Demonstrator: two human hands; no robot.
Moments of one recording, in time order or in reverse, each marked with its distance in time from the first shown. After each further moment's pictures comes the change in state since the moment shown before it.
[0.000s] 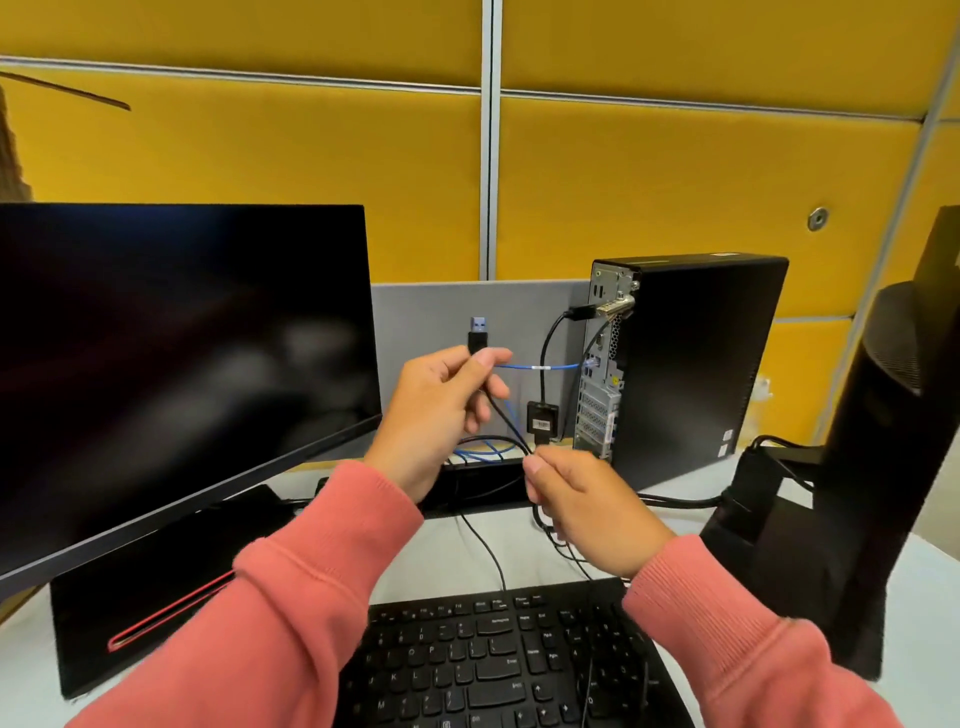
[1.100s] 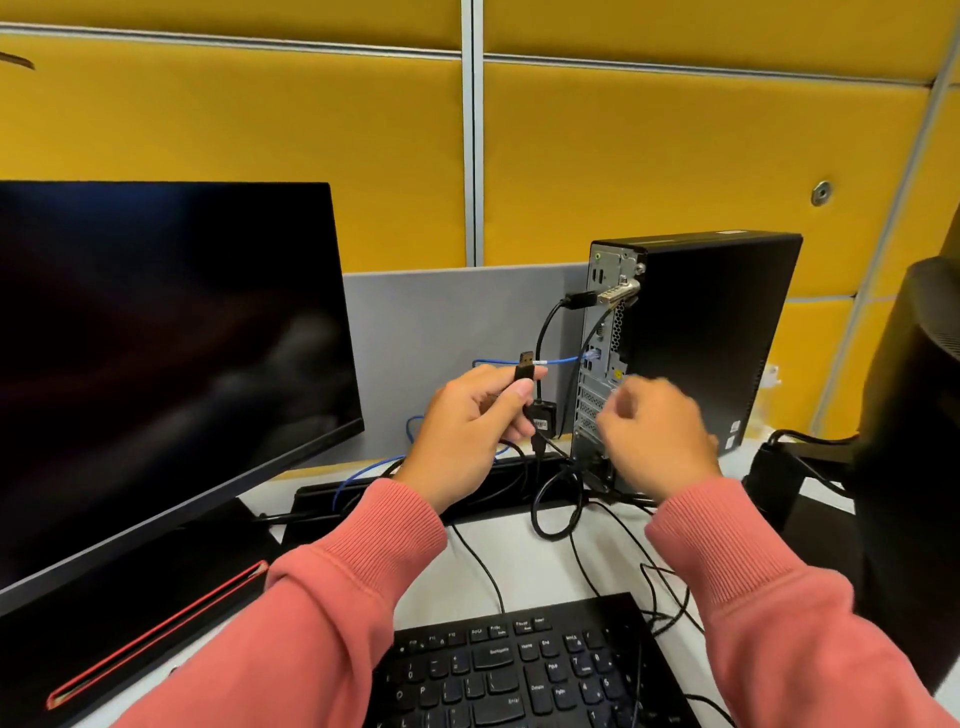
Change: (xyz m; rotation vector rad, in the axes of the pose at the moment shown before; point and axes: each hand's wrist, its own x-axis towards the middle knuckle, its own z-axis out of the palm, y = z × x) left_hand 0.036 -0.062 0.018 0.191 -0.176 0.173; right_hand 0.051 0.022 -0.050 -0.433 0.428 0.396
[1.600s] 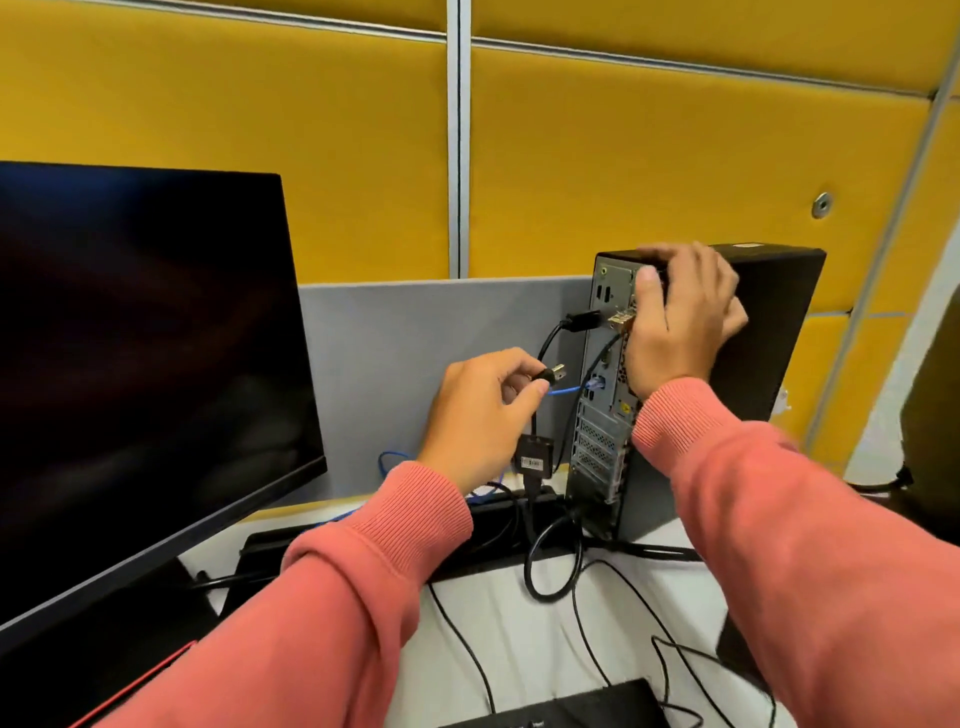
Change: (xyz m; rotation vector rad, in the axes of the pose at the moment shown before) left_hand 0.083 -0.035 0.013 0.382 0.089 0.104; right_hand 0.146 -0.017 0.009 0.287 0.701 -0.322
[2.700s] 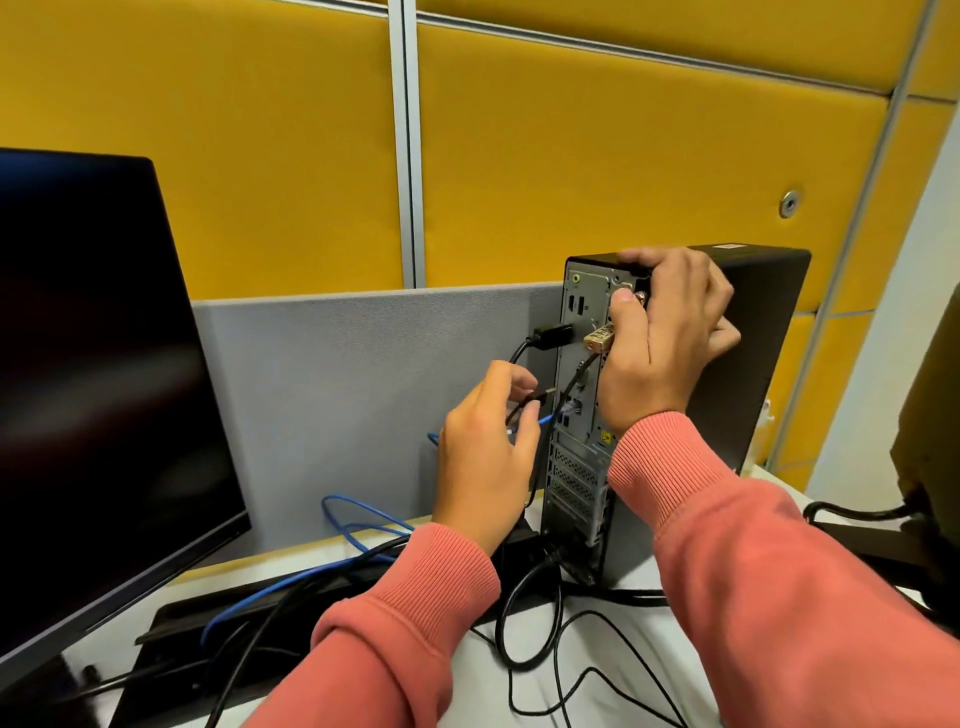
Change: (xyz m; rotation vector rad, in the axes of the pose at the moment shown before) left_hand 0.013 -0.016 0.065 -0.066 0.188 0.050; right_hand -0.002 0.006 0.013 0.033 0.107 -0.059
